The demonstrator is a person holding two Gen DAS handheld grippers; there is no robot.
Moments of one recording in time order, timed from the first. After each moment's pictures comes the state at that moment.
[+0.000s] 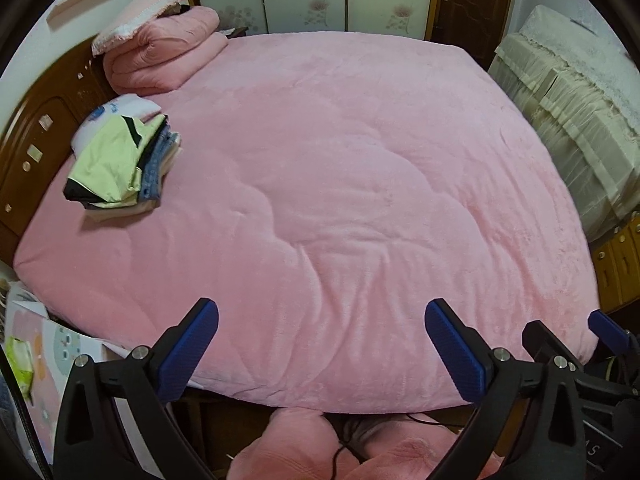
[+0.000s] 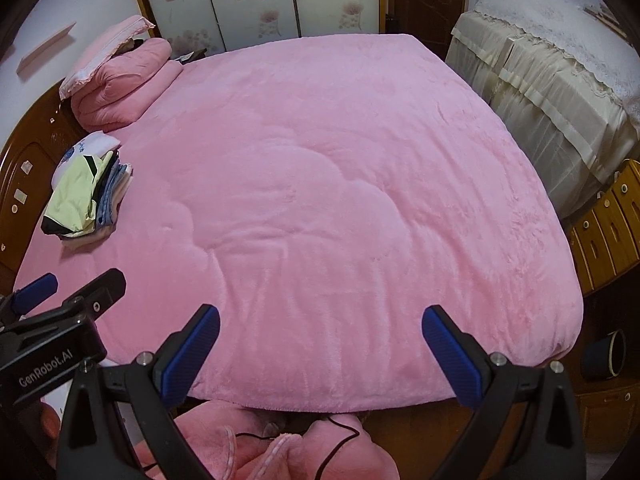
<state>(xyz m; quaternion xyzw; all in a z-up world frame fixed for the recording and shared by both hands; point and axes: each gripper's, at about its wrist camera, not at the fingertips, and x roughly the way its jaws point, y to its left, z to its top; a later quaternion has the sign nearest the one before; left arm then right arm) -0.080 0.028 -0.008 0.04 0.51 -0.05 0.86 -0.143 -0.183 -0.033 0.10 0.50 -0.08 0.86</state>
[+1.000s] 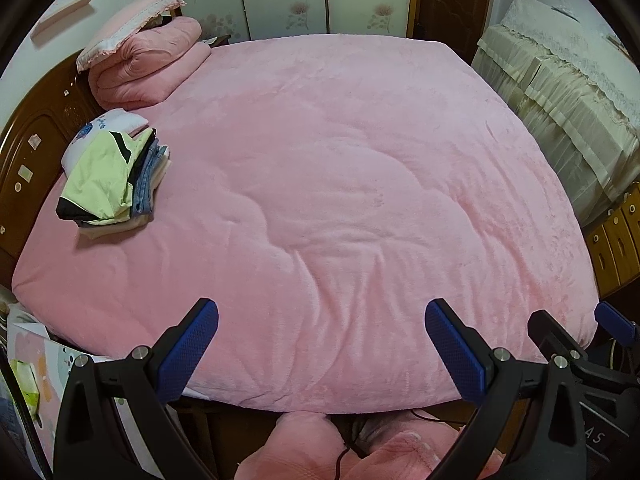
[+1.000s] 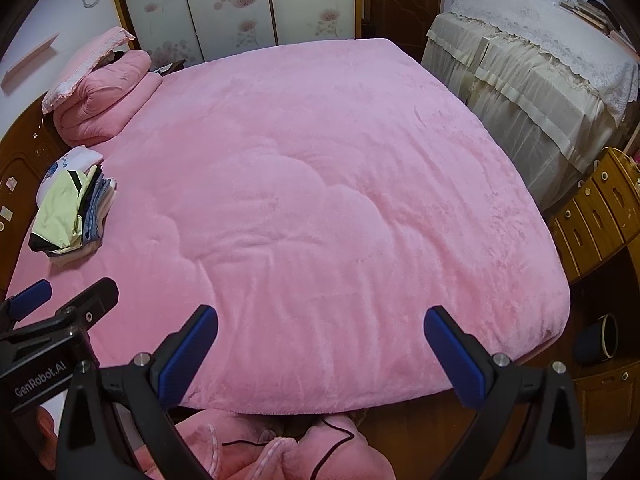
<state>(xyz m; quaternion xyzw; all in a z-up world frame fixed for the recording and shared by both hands) -0.085 0.011 -0.001 0.06 0.50 -0.06 0.86 -0.147 -0.187 -0.026 0.10 0.49 -0.12 0.86</state>
